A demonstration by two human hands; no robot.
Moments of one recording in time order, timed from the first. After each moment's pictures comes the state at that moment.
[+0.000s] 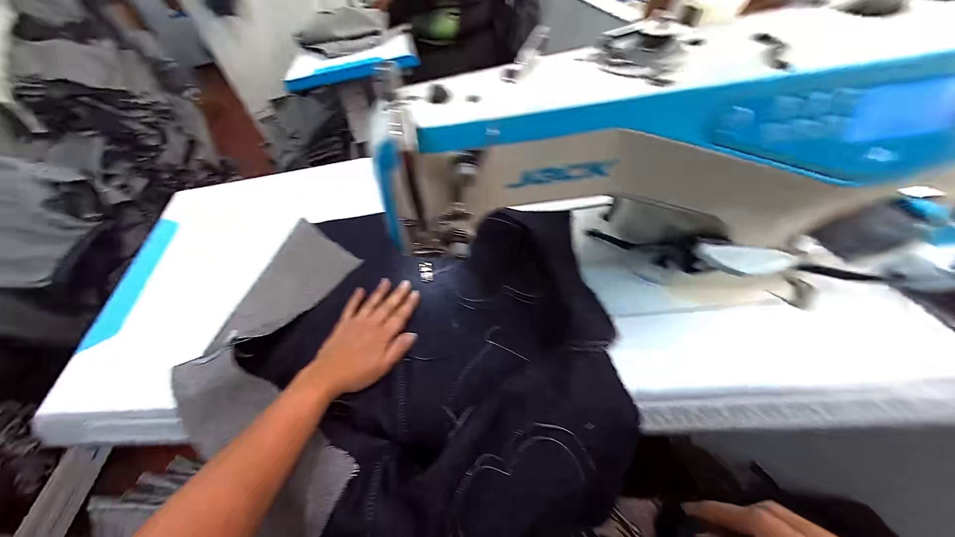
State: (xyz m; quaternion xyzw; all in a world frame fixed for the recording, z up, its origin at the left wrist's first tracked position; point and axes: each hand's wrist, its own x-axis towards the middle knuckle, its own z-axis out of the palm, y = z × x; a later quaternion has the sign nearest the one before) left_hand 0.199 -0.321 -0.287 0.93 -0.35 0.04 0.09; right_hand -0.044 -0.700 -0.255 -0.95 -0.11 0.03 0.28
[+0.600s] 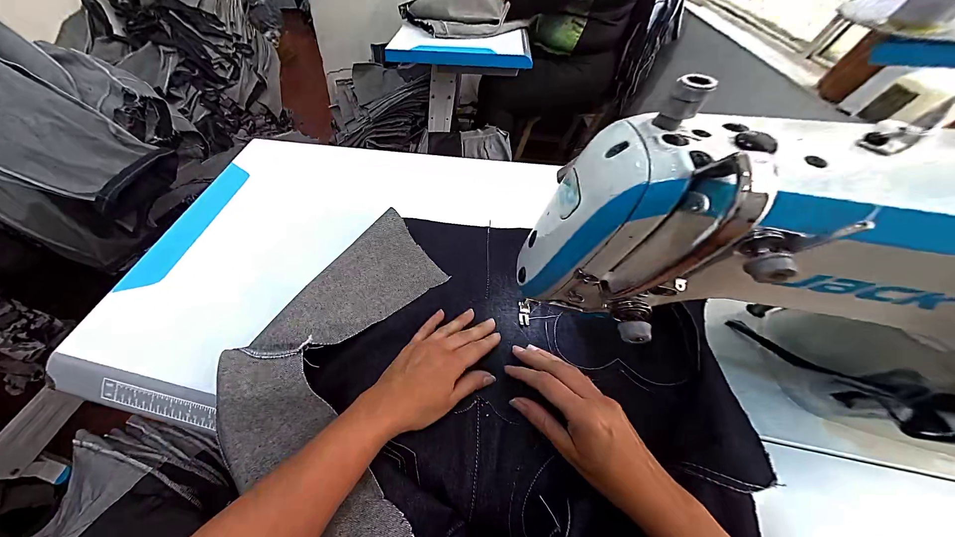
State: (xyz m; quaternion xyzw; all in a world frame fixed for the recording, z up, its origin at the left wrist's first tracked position) left_hand 0.203 -0.312 -0.288 0.91 -0.33 0.03 0.25; right_hand 0.179 -0.554 -0.314 -0.89 -0.31 -0.18 0.27
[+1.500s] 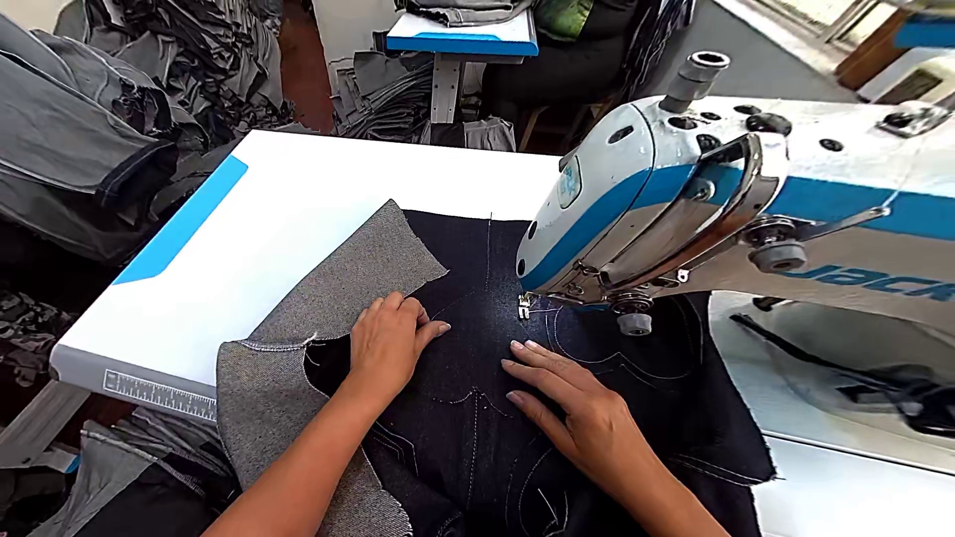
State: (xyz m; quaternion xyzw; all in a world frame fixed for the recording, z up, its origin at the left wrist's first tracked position) left_hand 0.207 -0.297 -0.269 0.98 -0.04 0.08 0.20; right_hand 0.176 -0.554 -0.314 -0.89 -0.31 -0.20 0.27
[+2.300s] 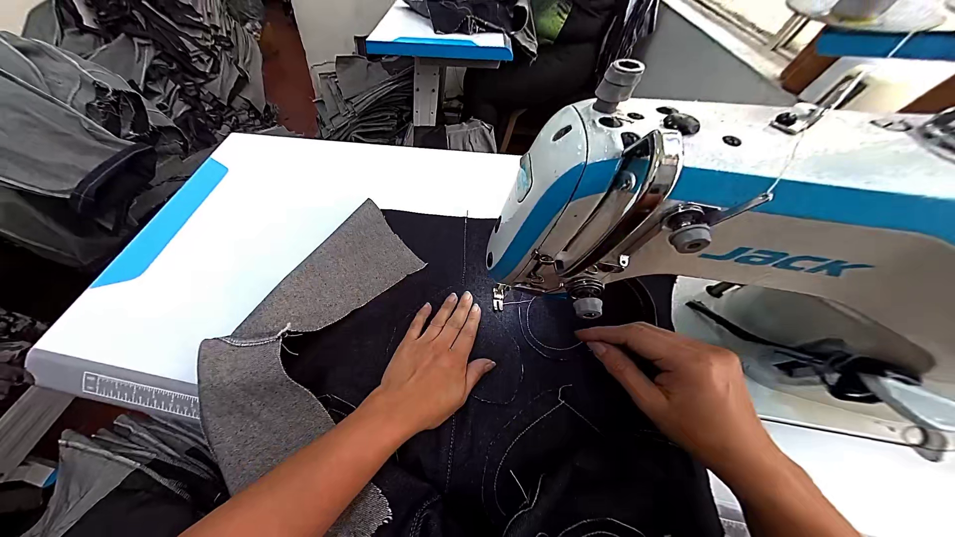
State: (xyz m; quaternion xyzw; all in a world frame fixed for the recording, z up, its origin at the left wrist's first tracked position) left_hand 0.189 -0.351 -0.287 0.96 -0.25 0.04 0.11; right_hand 0.184 -0.623 -0.249 -0.91 -0.26 -0.25 0.23
